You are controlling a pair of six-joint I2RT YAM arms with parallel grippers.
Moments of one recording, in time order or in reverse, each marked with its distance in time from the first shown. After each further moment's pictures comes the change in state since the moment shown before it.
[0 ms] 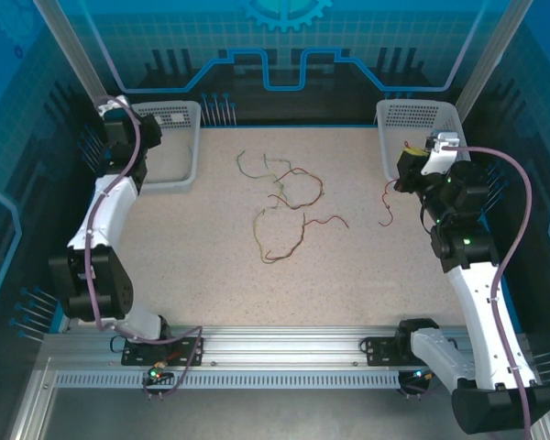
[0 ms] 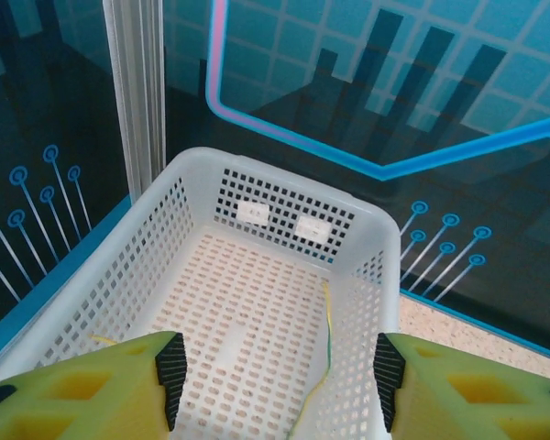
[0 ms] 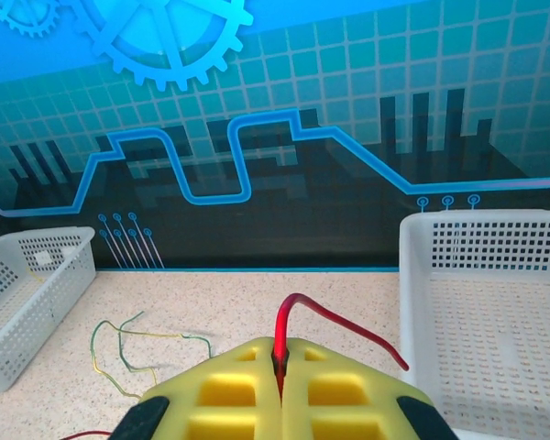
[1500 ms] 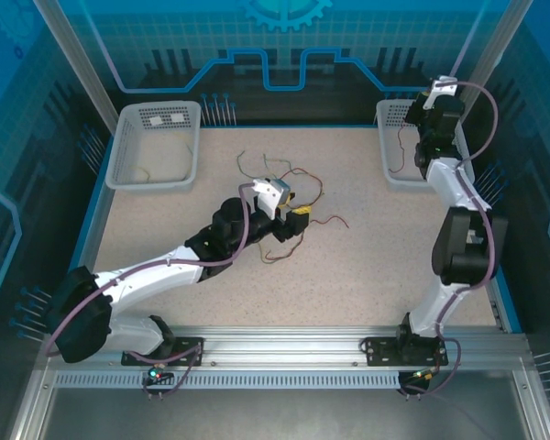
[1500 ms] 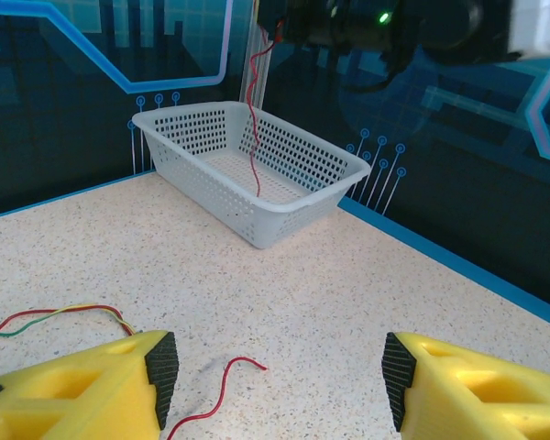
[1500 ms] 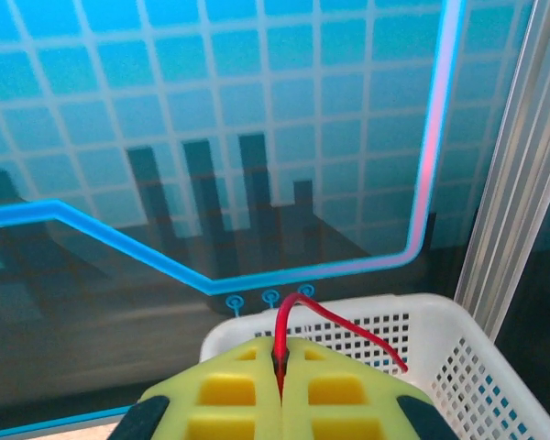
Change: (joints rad) left arm -0.930 -0.219 -0.521 0.553 0.237 0.124; right arm -0.182 0.953 0.425 0.563 0.211 -0.092
